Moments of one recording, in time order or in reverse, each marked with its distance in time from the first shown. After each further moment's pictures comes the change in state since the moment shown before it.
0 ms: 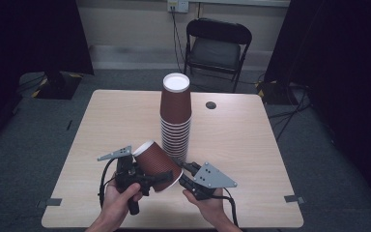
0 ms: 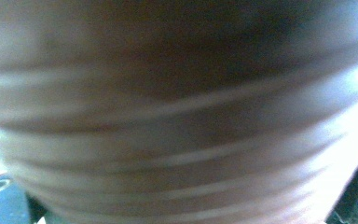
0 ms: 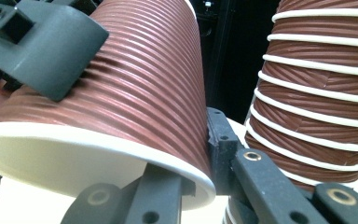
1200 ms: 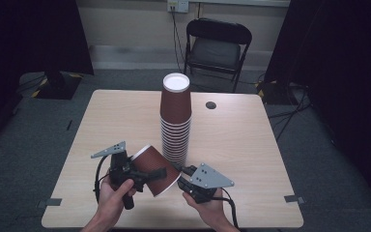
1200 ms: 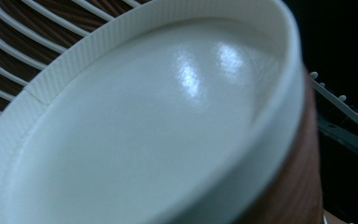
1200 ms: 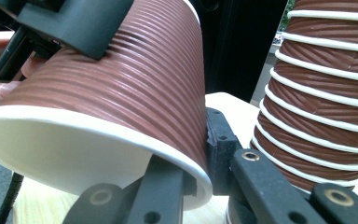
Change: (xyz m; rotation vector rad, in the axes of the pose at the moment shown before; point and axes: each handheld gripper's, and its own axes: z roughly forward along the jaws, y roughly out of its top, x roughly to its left) left arm 0.005 0.010 -0.011 -0.011 0.023 0.067; right arm 0.007 0.006 -0.003 0.108 0.022 0.003
